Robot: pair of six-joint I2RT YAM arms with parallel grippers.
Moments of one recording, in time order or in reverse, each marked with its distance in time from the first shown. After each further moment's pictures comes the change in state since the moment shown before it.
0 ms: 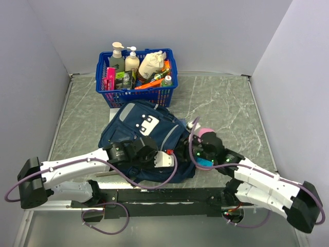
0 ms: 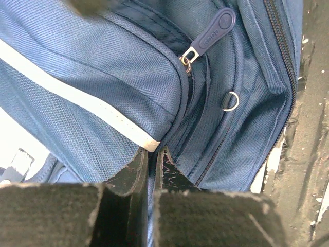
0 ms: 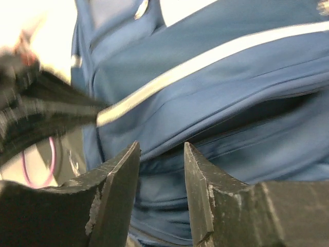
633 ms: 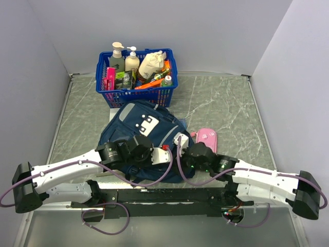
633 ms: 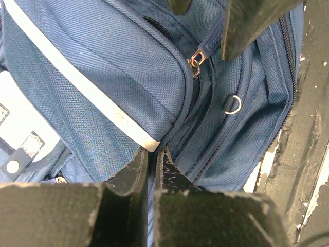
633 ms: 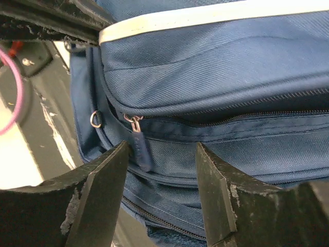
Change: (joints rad) left arm 0.017 -0.086 0.003 -0.011 -0.014 -0.082; right arm 0.268 0.035 0.003 -0.087 0.140 -0.175
